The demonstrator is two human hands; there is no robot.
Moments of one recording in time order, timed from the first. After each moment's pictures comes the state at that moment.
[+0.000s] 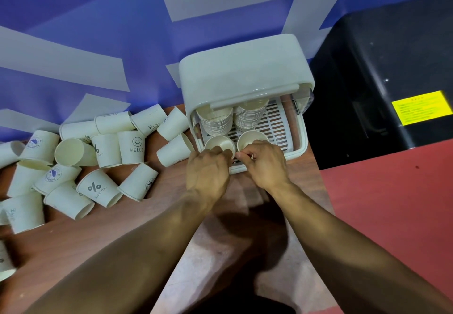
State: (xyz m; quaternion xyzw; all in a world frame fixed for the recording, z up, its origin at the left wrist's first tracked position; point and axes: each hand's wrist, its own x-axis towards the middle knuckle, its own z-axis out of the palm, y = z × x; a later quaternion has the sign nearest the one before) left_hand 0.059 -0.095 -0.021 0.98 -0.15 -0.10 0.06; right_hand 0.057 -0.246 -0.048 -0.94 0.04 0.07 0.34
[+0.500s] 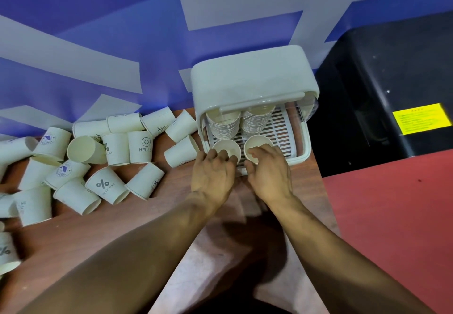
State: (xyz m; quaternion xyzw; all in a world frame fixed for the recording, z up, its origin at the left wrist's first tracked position) left_hand 0.052 -0.091 -0.019 0.98 -0.19 -0.10 0.00; right_hand 0.039 -0.234 -0.027 -0.96 0.05 0.02 0.26
